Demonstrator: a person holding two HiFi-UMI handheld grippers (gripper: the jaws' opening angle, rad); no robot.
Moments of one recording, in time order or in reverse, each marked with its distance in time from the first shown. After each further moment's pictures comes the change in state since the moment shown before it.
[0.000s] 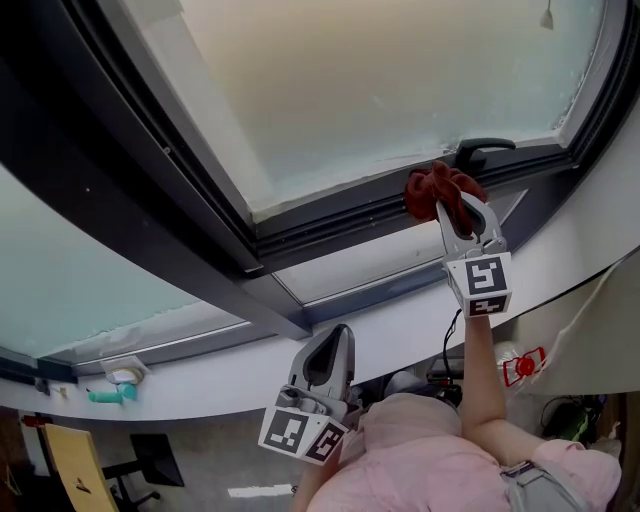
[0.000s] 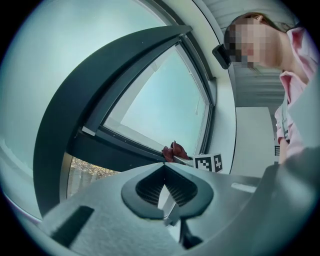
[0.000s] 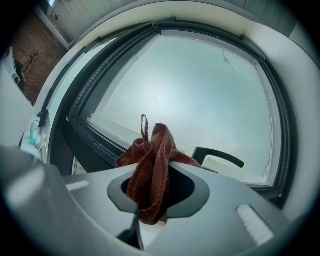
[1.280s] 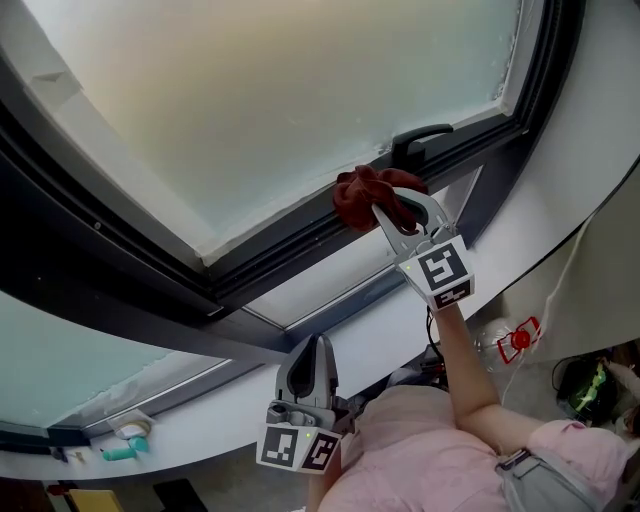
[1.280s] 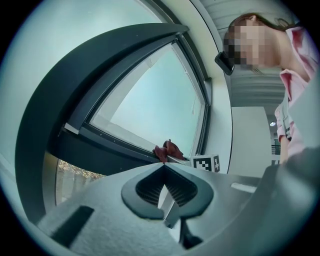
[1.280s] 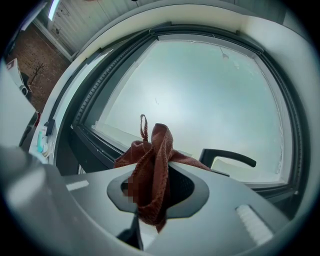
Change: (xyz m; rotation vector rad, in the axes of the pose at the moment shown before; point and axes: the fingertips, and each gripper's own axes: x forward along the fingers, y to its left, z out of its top) left arm 0.029 -0.007 0.002 0.025 -0.012 -0.059; right arm 0.014 0.007 0.008 0.048 -0.070 0.091
